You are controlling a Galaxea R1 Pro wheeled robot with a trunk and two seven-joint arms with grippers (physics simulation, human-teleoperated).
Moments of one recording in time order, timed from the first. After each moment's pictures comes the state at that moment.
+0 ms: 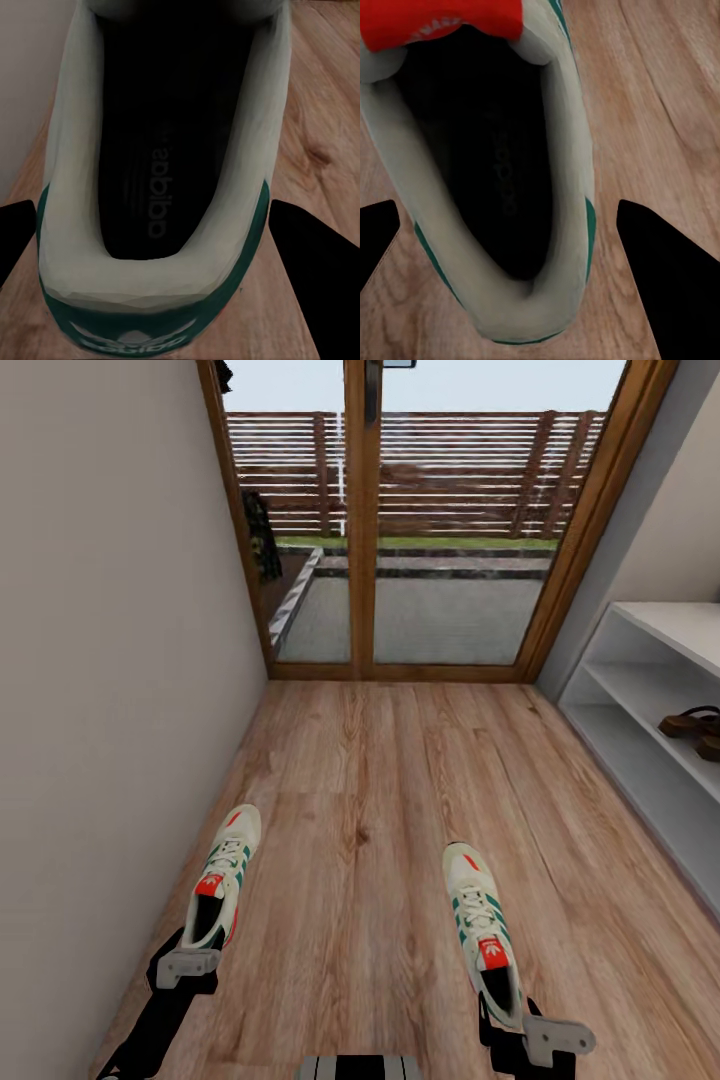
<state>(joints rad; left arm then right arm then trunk) -0.06 0.08 0.08 -1.11 0.08 -0.35 -0.15 0.19 0.13 -0.07 -1.36 0.17 -0.17 -0.14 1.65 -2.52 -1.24</state>
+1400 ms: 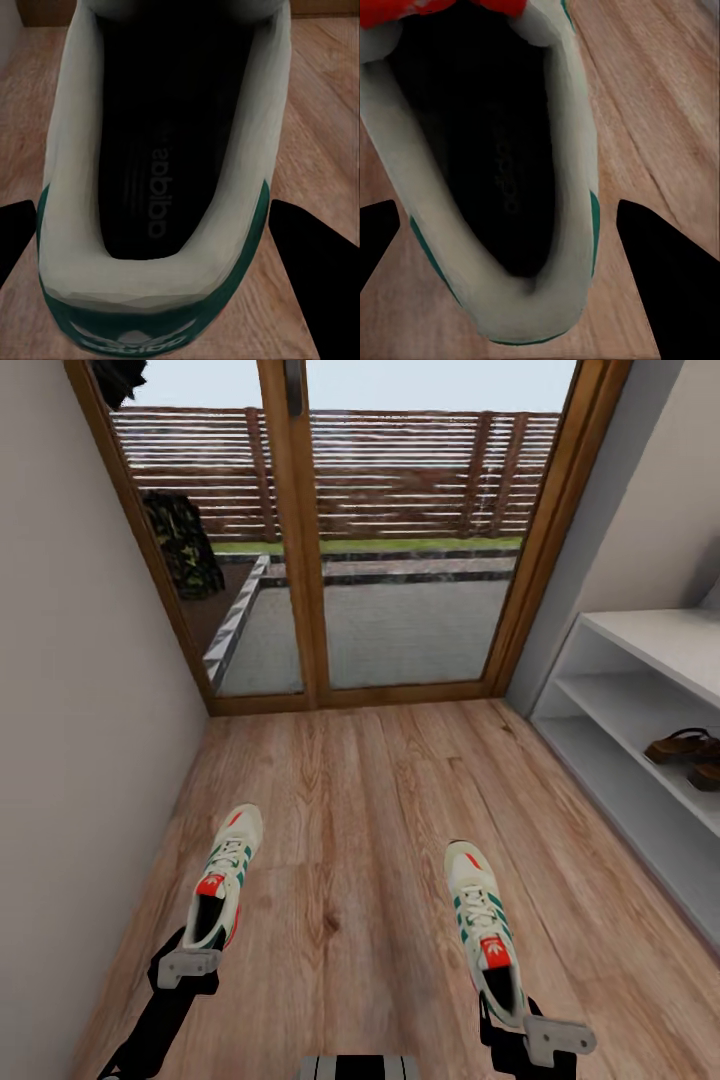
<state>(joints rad) -0.06 0.08 0.07 -1.11 0.08 -0.35 -0.15 0.19 0.13 -0.07 -1.36 0.17 -0.17 -0.14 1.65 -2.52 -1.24</state>
